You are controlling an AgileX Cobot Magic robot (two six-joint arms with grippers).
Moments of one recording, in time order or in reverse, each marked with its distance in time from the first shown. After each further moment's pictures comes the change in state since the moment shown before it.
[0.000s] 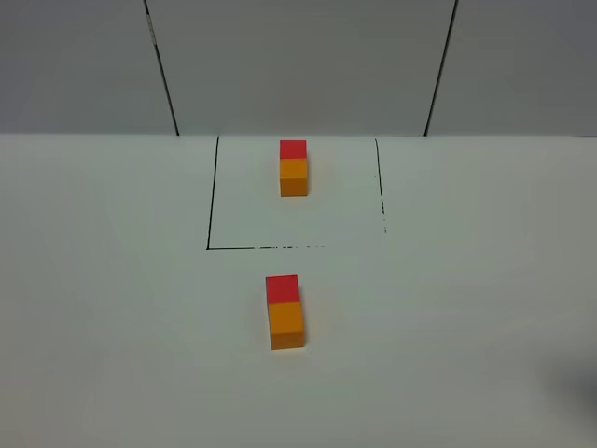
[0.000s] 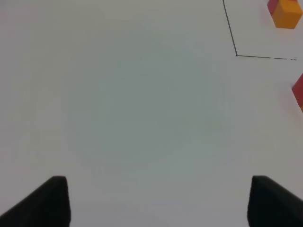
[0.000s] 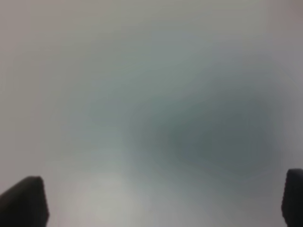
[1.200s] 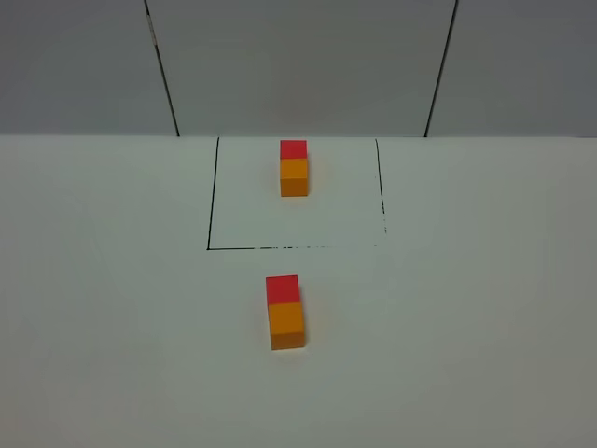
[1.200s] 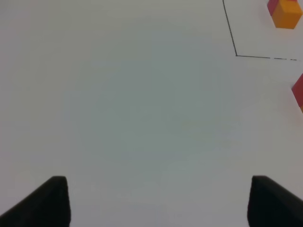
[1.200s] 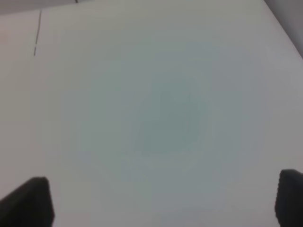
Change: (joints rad) left arm 0.000 0.000 0.000 0.000 0.000 0.000; right arm -0.097 -0.910 0.285 0.099 0.133 -0.183
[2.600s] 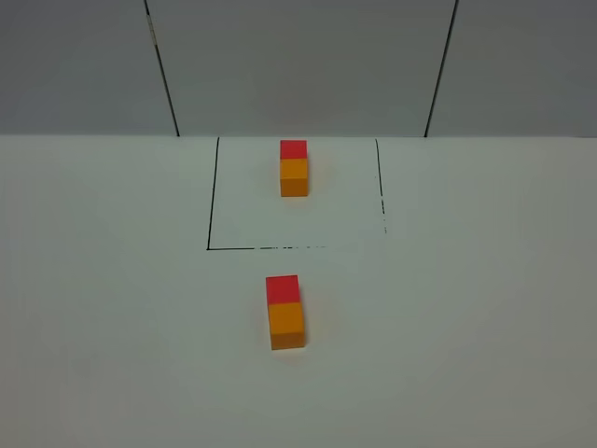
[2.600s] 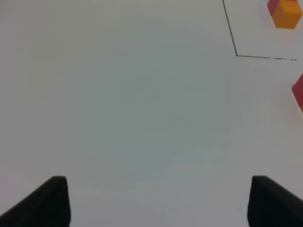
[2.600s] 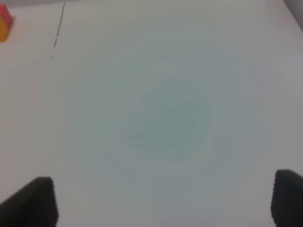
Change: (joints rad) left arm 0.000 0.000 0.000 0.000 0.000 0.000; right arm 0.000 -0.035 0.008 0.038 0.014 -0.055
